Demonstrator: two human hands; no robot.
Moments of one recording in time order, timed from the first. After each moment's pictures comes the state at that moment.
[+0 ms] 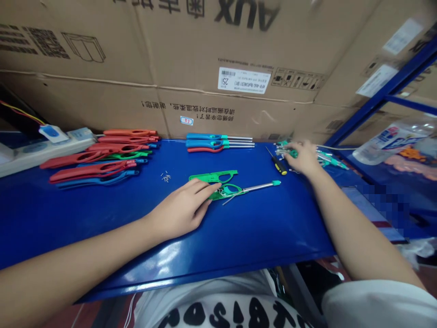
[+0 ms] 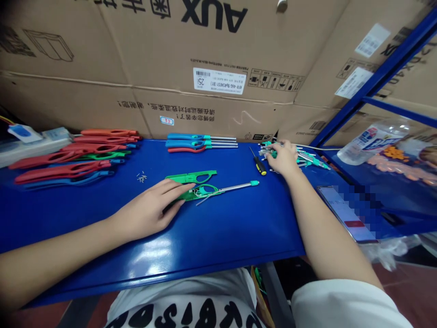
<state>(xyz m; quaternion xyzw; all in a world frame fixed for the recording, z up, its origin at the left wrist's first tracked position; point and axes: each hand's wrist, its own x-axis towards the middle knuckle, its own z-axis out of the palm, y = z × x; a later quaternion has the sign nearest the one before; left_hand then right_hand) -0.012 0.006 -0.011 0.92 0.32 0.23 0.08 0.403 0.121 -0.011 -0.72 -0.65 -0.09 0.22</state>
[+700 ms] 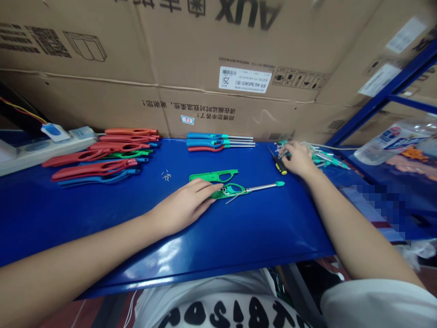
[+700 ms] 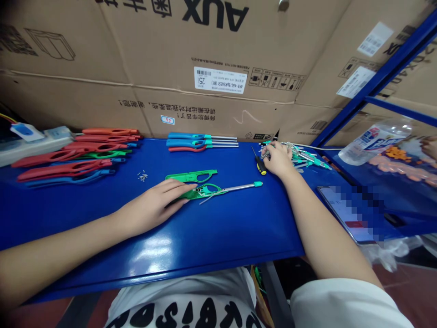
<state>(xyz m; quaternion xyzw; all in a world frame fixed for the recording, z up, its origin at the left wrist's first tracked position) -0.013 0.015 -0.016 0.92 0.29 0.24 0.10 0.385 0.117 -0.009 -0.69 -0.70 -0.08 0.15</state>
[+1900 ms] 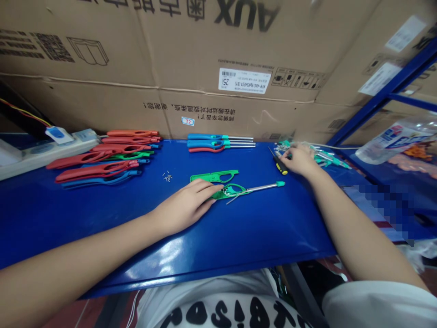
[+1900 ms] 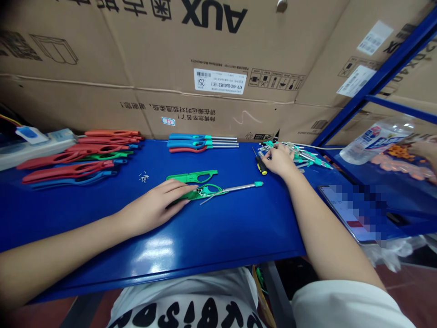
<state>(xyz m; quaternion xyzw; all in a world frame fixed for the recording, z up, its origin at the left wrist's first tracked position) -0.013 0.016 -0.017 0.93 0.28 0.23 0.10 0.377 0.118 -0.003 -0.75 -0.65 -0.06 0.13</state>
